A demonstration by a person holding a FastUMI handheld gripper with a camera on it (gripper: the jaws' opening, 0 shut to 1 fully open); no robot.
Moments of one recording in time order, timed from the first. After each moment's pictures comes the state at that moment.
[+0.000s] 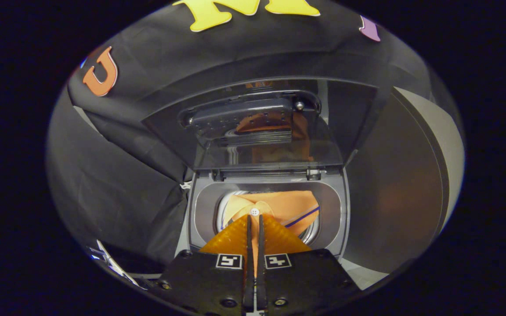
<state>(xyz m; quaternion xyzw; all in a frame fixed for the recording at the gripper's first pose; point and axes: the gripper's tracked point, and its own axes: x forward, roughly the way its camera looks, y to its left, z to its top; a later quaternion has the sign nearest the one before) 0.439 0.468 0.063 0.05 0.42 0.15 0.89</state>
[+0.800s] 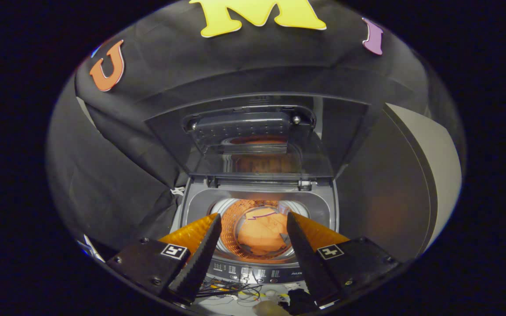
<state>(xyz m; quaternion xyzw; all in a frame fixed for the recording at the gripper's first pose) 0.438 0.464 0.068 0.02 0.38 0.13 0.91</state>
